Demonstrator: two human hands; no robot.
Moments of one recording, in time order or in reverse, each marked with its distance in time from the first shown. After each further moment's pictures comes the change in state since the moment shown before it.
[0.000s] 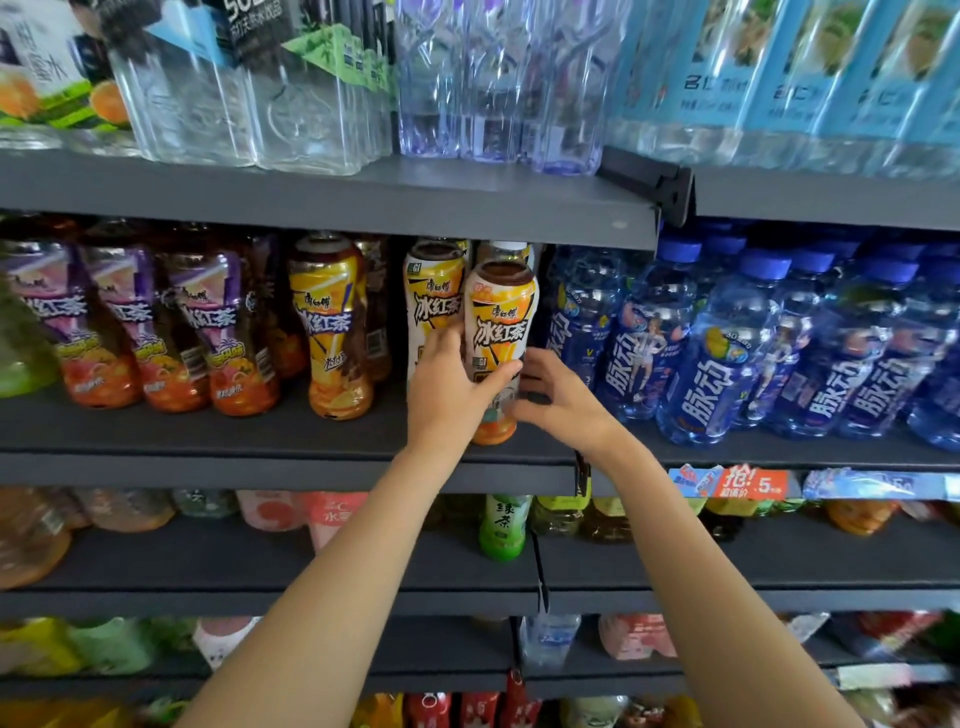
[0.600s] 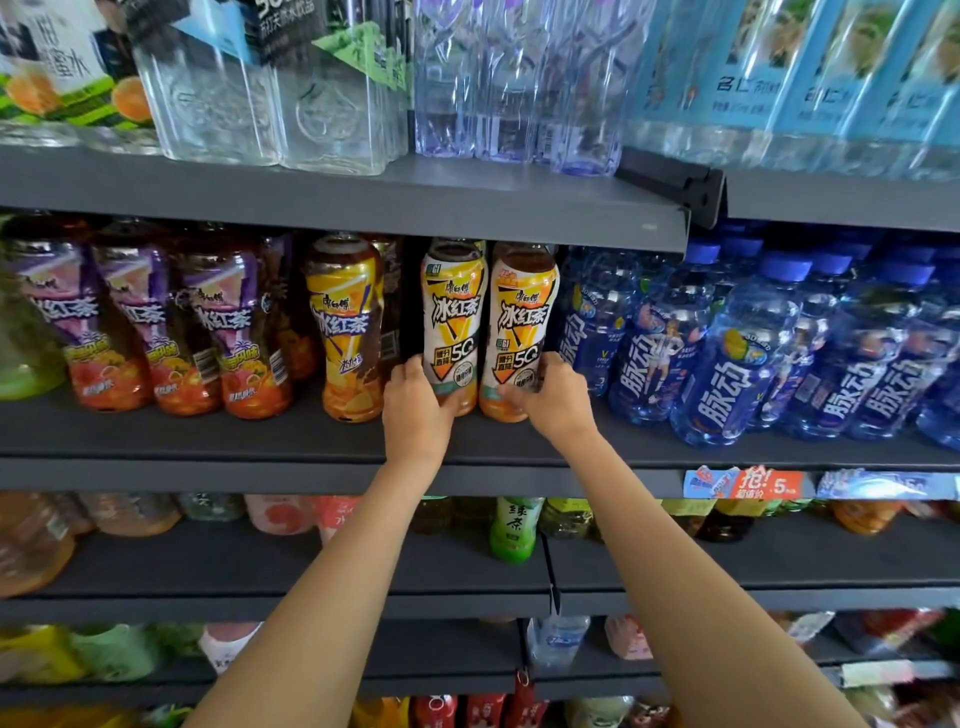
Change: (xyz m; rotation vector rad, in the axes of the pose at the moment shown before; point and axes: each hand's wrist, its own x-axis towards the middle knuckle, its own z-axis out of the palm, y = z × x) left_hand 0.003 -0.057 -0.003 0.155 -0.001 -0.208; right_hand 0.030 0.003 0.029 -0.349 0.373 0.132
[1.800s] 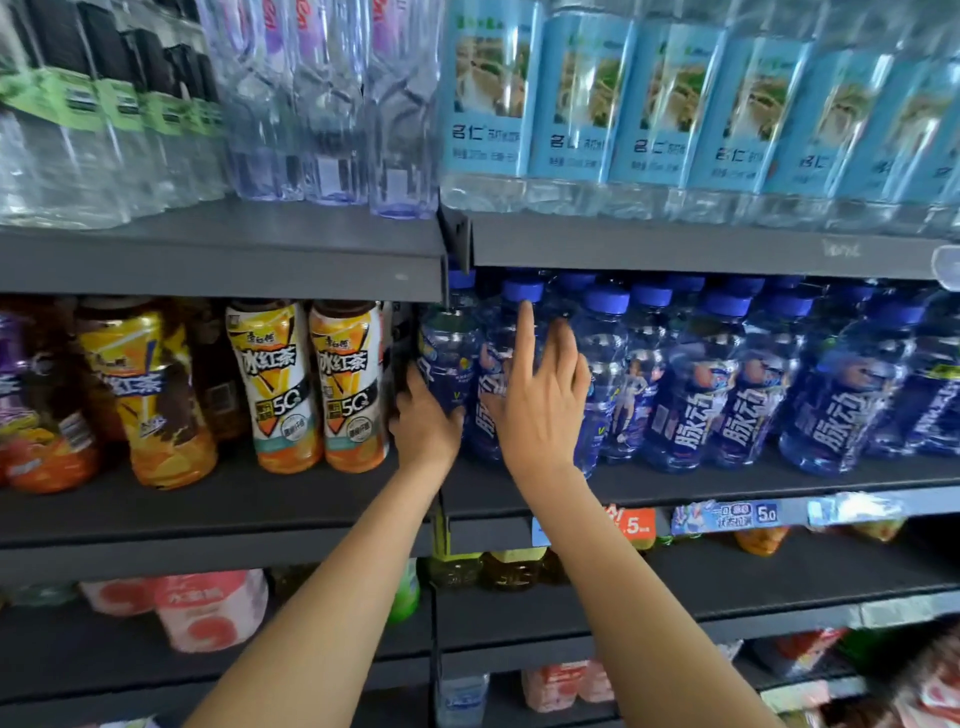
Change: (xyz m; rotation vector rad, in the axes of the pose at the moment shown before) left_hand -0.003 0.127 0.117 -0.078 -0.237 -0.122; right_hand 0.036 0.077 -0.096 -0.774 0.761 -0.316
